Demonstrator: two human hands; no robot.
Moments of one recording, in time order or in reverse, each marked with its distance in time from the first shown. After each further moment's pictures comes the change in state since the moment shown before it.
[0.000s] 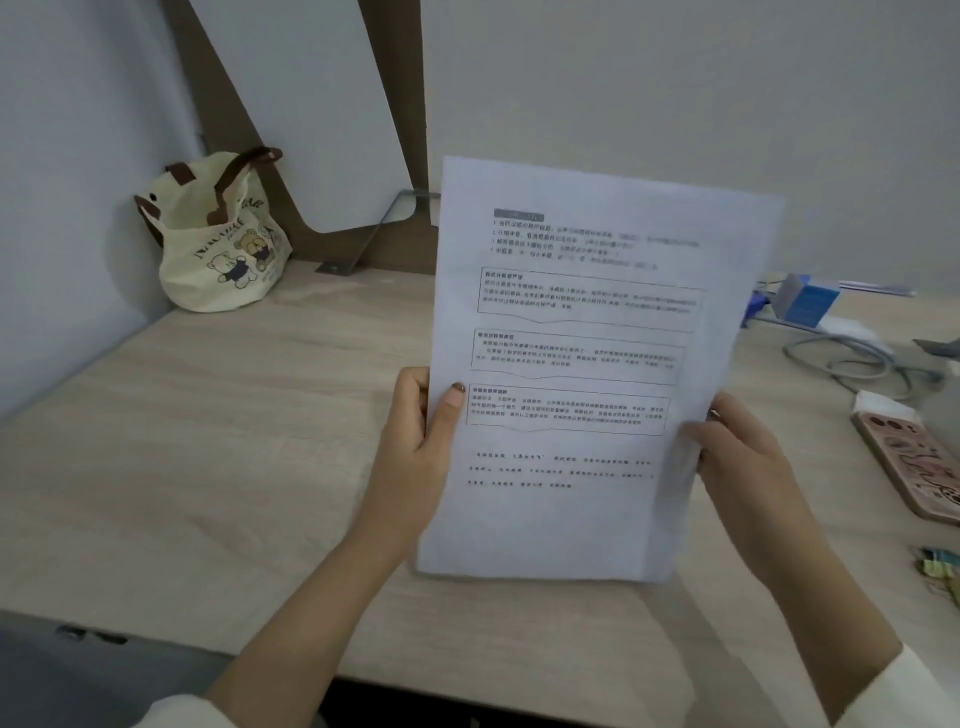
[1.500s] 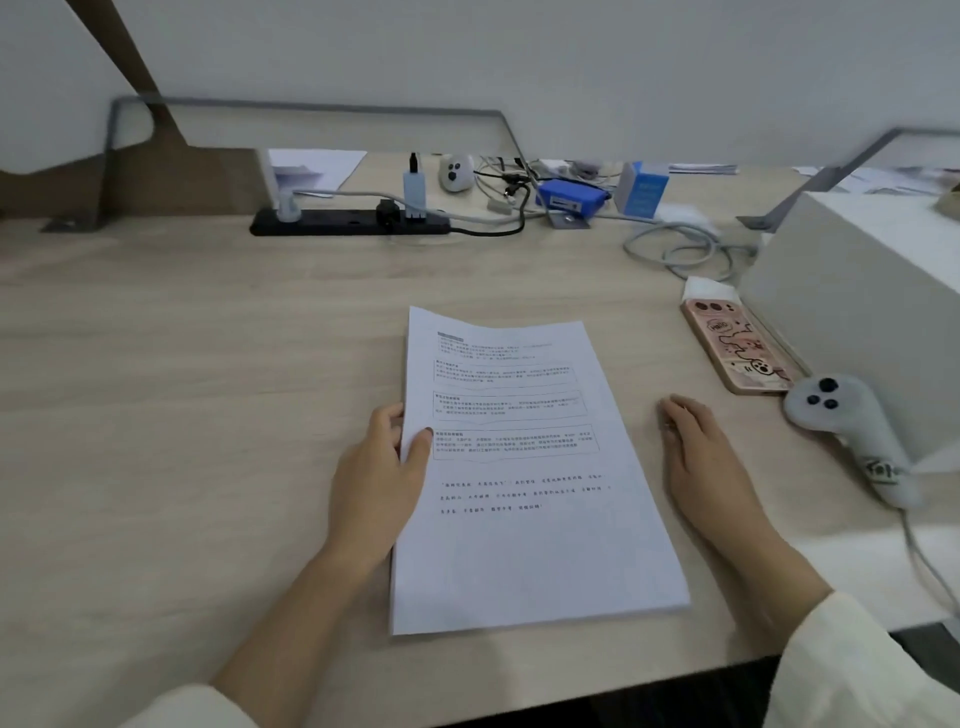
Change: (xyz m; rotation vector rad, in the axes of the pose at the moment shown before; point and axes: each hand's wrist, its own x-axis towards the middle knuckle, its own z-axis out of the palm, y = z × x) left_hand -0.004 -0.089 0.133 0.595 -0.236 -0.251; right_hand 0.013 0.122 -0.170 -1.085 0.204 0.008
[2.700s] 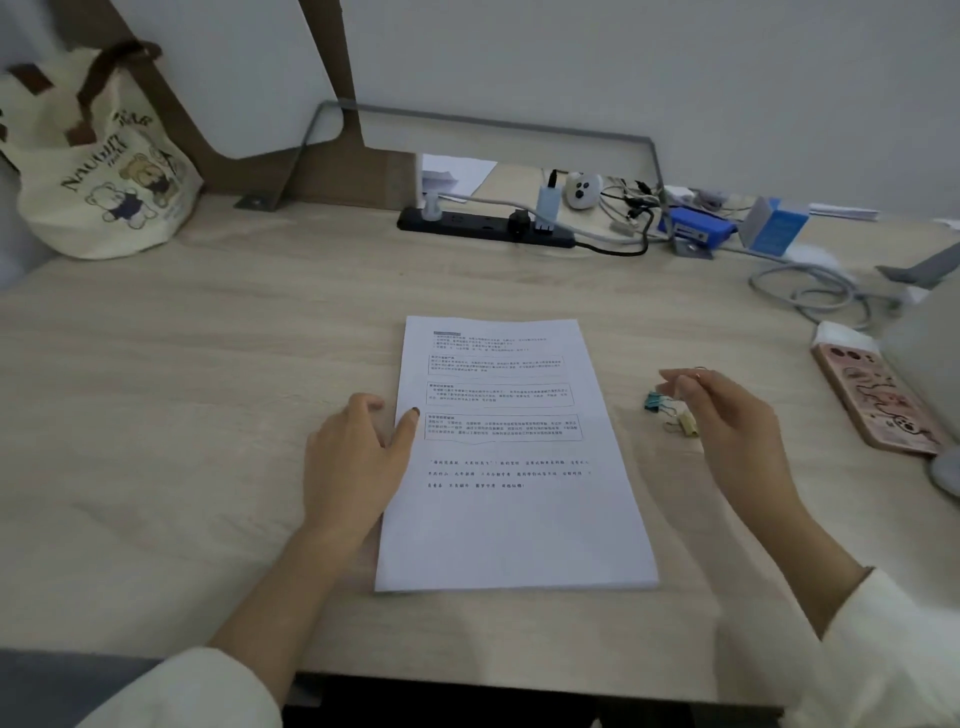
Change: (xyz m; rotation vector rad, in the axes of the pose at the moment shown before) left_hand -0.004 -0.071 -0.100 0.272 0.311 -0.083; right_hand 0.003 -0.134 -0.003 0.640 -0.011 -0.081
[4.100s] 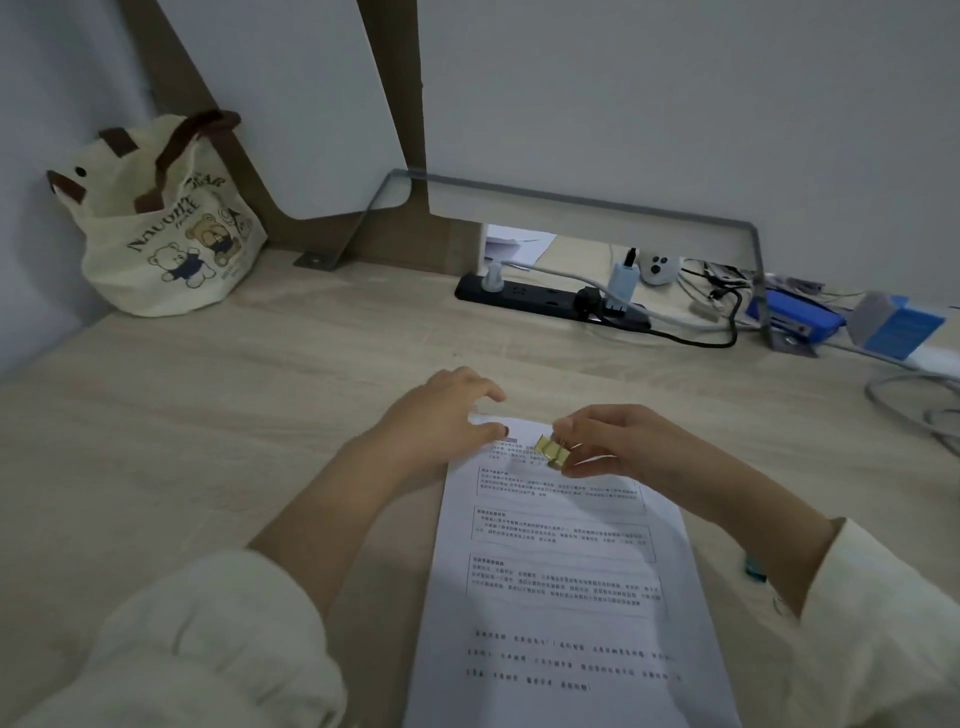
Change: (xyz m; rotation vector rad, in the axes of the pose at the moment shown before) left_hand 0.150 0.046 -0.007 0.103 -0.471 0.346; right_hand 0.120 -0.066 0.108 0.161 -0.876 0.280
